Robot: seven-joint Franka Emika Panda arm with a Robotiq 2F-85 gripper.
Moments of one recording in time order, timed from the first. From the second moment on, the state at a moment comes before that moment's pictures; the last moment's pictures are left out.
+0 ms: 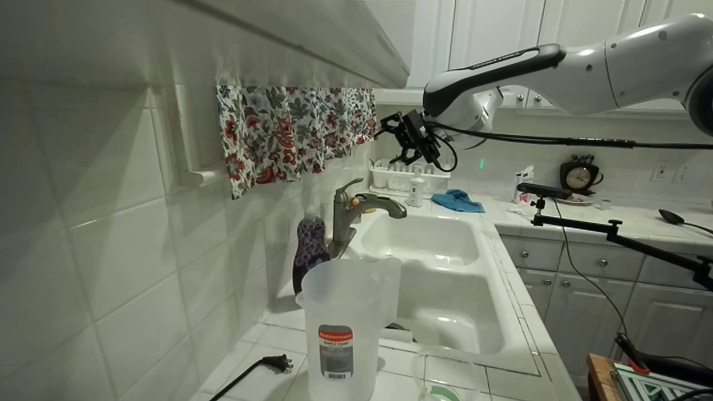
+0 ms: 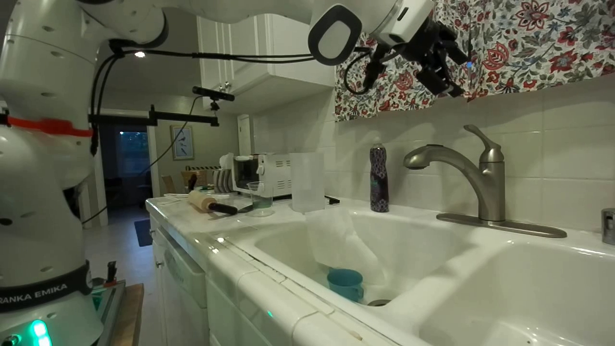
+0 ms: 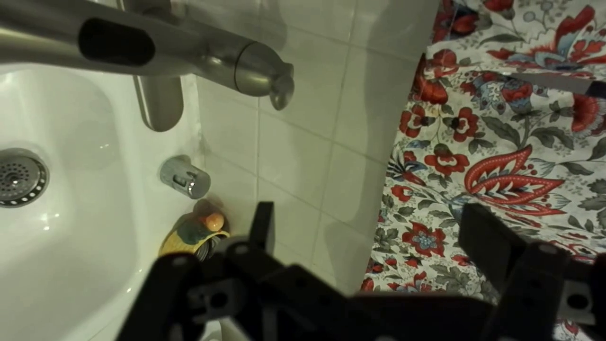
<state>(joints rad) -0.21 0.24 -0.24 -1.70 0.87 2.89 0.36</state>
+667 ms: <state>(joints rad) -0.20 0.27 -0.21 -1.69 0.88 2.89 0.38</state>
